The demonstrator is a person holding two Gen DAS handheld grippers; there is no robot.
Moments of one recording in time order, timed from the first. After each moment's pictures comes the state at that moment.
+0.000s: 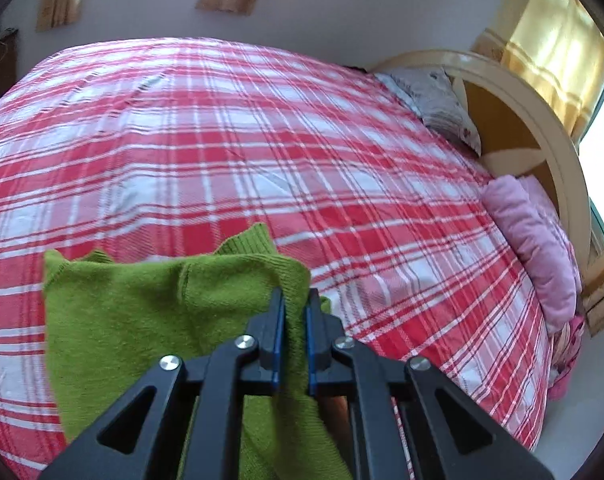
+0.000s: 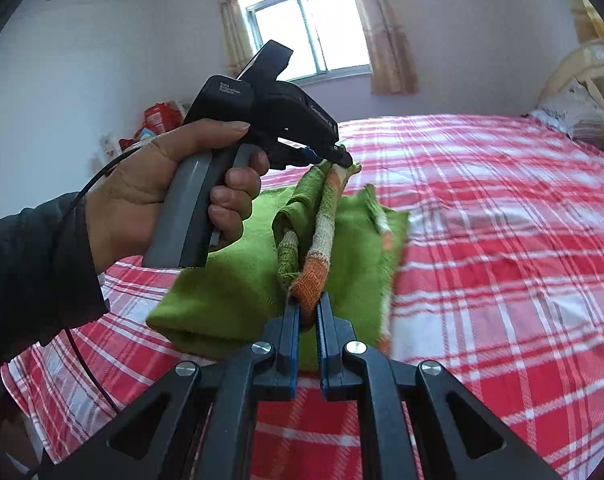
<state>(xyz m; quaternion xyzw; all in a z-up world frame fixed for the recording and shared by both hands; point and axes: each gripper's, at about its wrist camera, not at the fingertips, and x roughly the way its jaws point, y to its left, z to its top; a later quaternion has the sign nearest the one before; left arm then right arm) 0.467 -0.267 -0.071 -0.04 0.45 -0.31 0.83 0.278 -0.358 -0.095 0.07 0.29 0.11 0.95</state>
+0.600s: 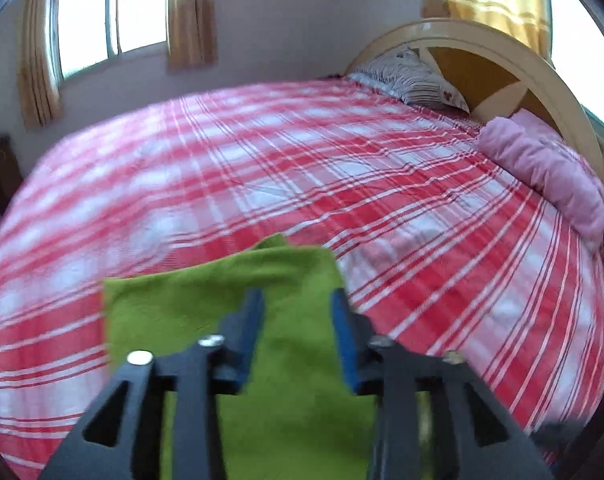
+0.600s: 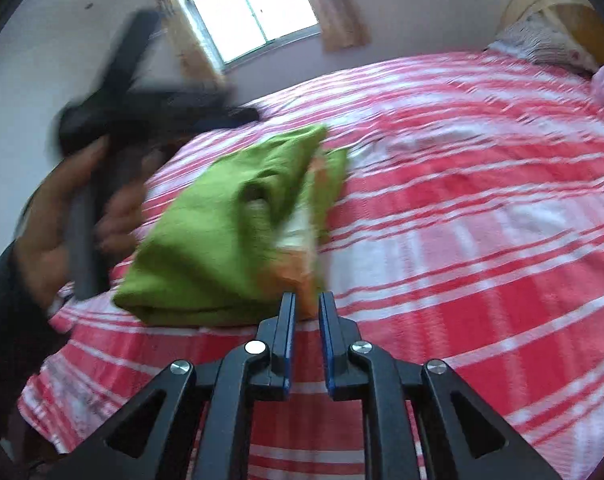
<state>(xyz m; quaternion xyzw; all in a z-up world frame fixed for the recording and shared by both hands) 0.385 -0.245 -0.052 0.10 0.34 -0.30 0.89 0.269 -0.397 -0.108 0.12 0.35 0.03 0.93</state>
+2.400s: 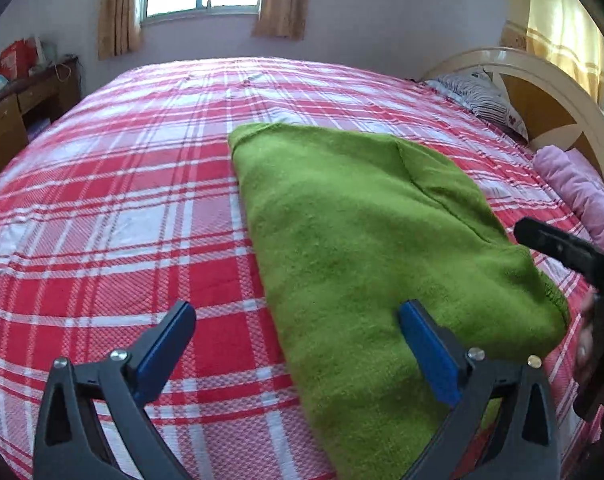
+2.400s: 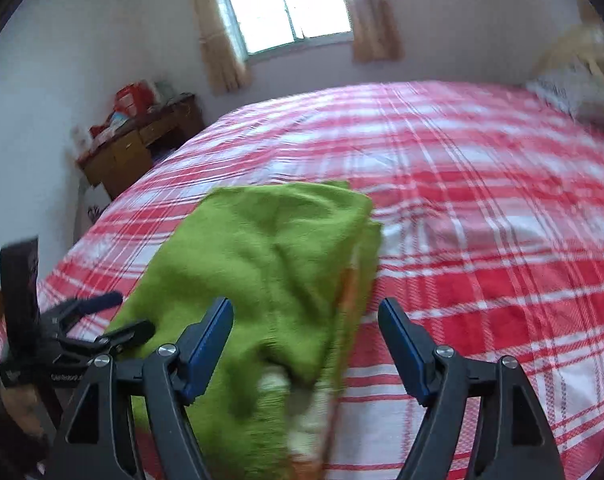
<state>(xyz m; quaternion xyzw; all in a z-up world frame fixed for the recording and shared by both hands) 0.357 -0.132 -0.132 0.01 0.39 -0.21 0.89 0.396 -0.399 -0.104 0.09 0.37 0.08 0.92</state>
